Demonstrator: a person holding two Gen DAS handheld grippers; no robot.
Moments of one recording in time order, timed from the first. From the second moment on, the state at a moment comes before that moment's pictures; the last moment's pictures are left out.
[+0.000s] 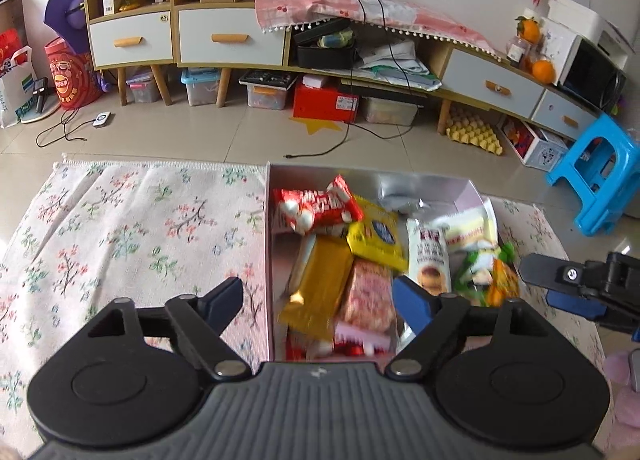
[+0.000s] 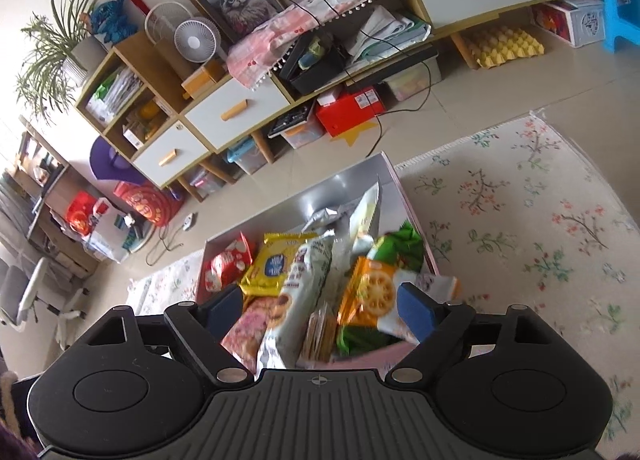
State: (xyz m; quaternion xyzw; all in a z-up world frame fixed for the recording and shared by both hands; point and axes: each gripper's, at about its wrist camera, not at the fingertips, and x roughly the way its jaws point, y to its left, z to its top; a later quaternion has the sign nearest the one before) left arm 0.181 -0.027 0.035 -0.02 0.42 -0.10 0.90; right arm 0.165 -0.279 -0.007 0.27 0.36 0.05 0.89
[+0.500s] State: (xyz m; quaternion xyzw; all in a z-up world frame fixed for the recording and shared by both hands) left arm 0.110 -0.008 0.038 0.02 0.43 -0.10 0.90; right arm 0.097 -0.250 0.012 0.23 0.39 0.04 0.89
